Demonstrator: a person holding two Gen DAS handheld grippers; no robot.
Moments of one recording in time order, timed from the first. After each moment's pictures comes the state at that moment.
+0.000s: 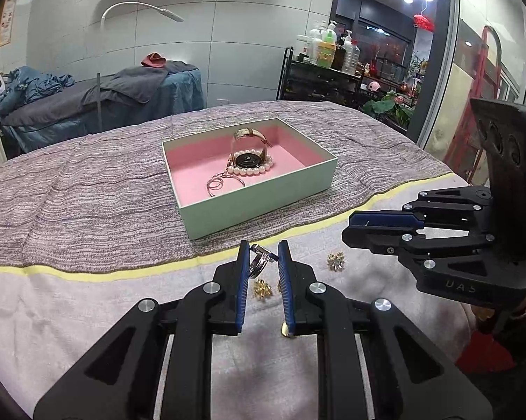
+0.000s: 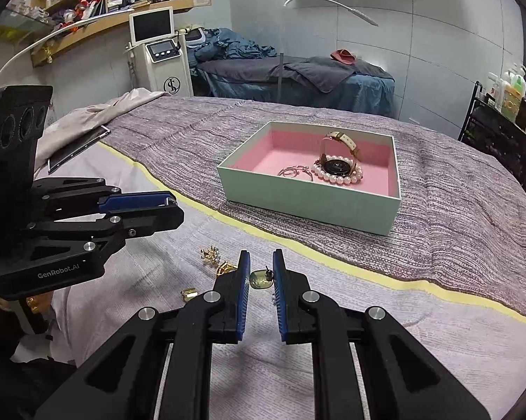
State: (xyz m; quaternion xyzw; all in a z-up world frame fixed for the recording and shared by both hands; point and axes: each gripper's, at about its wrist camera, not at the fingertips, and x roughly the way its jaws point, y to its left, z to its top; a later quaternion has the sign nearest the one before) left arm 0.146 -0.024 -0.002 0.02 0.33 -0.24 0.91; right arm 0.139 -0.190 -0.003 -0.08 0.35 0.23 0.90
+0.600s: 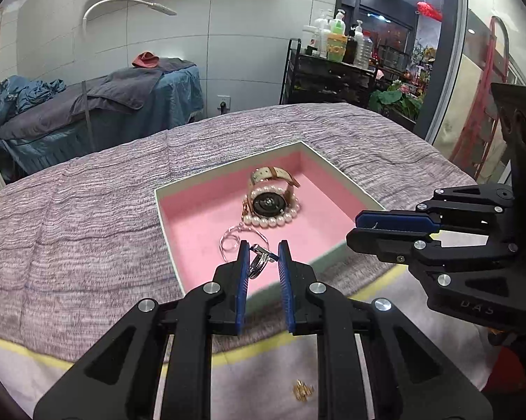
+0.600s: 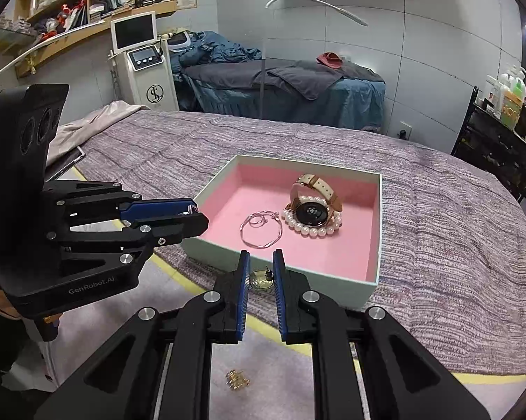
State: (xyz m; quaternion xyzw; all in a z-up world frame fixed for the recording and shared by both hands) left arm 0.255 -0.049 0.011 0.05 0.35 -0.24 0.91; right arm 0.219 -0.188 0.019 -0.07 0.36 0.20 0.91
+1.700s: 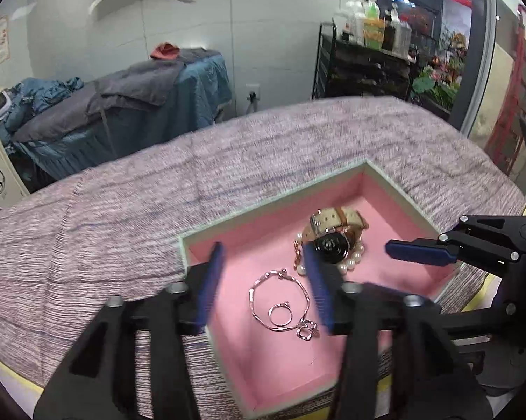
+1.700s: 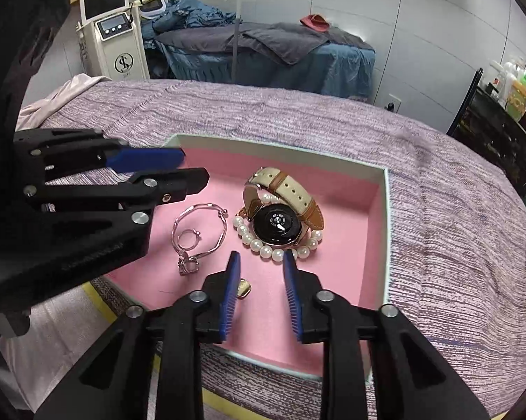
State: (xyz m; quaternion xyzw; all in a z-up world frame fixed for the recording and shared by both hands) left arm 0.324 -0.054 0.011 0.07 0.36 -0.17 0.92; right arm 0.299 -0.181 -0.021 -0.10 0.41 0.16 0.89
